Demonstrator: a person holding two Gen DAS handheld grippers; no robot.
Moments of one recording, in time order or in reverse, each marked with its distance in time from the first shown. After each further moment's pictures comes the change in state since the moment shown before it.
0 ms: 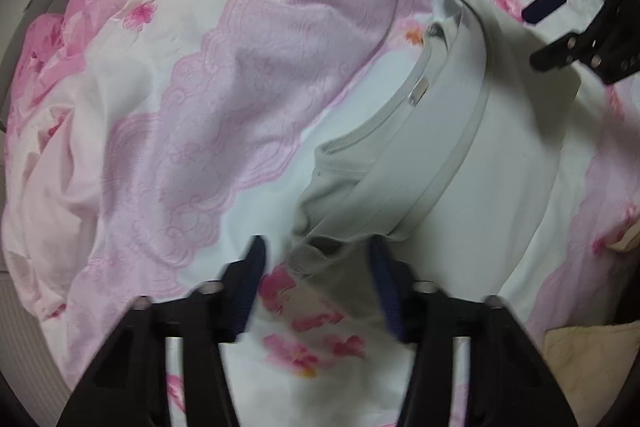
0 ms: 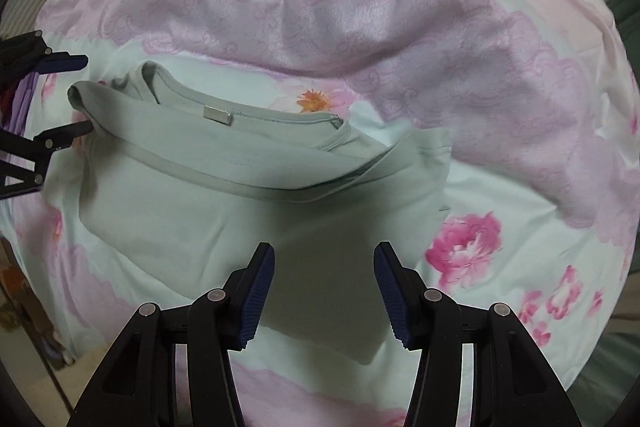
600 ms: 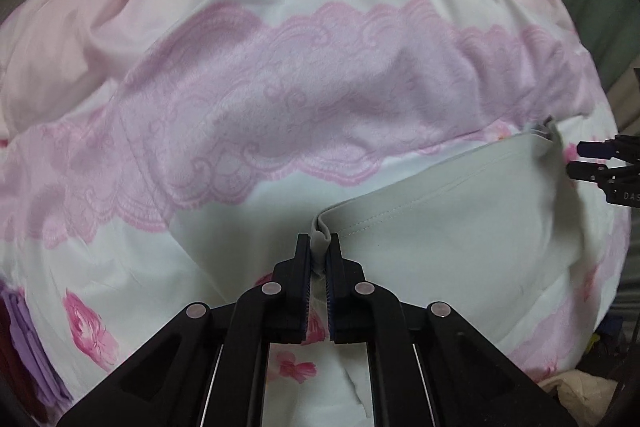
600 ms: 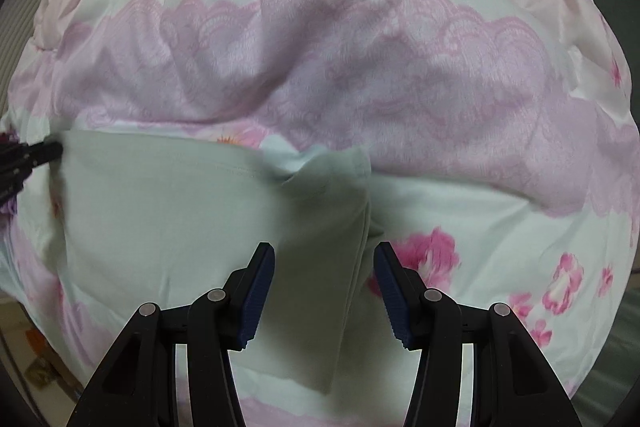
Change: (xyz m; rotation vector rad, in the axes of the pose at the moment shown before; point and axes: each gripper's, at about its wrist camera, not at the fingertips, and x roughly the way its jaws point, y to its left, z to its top) left arm 0.022 0.073 -0.020 -0.609 -0.014 -0.131; right arm 0.004 -0.094 0.021 0.170 -0.044 0.002
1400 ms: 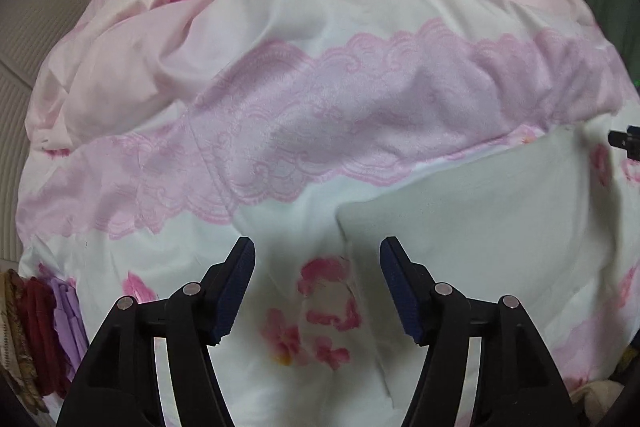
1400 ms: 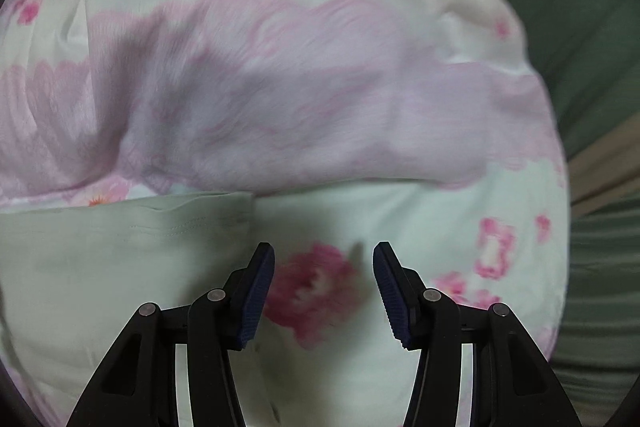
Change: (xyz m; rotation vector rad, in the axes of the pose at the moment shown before) left arm -0.032 -0.041 -0.014 0.024 -0.094 0.198; right arm -0.006 -0.079 0.005 0.284 -0.080 -0.345
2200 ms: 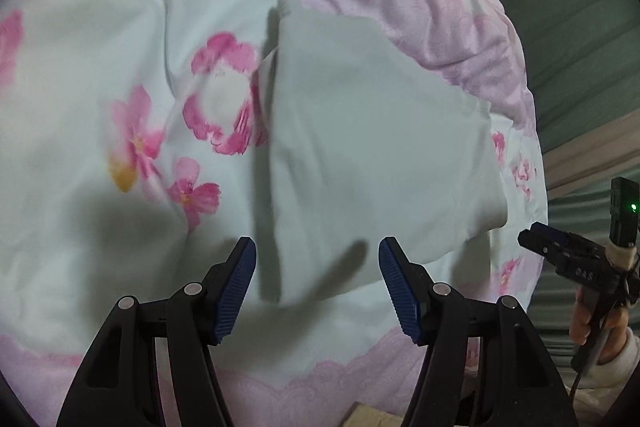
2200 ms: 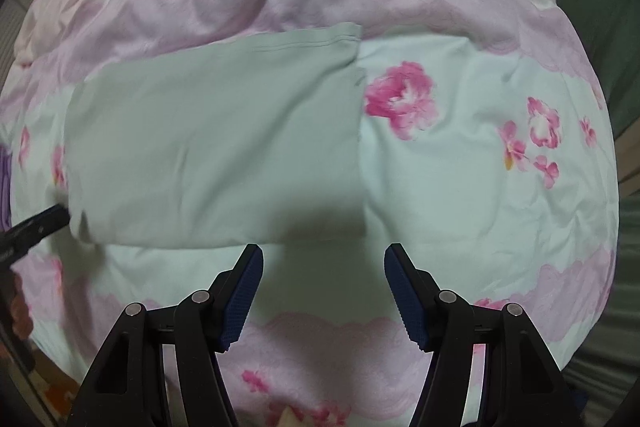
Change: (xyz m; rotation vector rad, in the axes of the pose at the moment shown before) left arm 0.041 0.022 -0.126 -0.323 0.093 -0.572; right arm -0.070 0.058 -0.169 -0.064 0.059 0.262
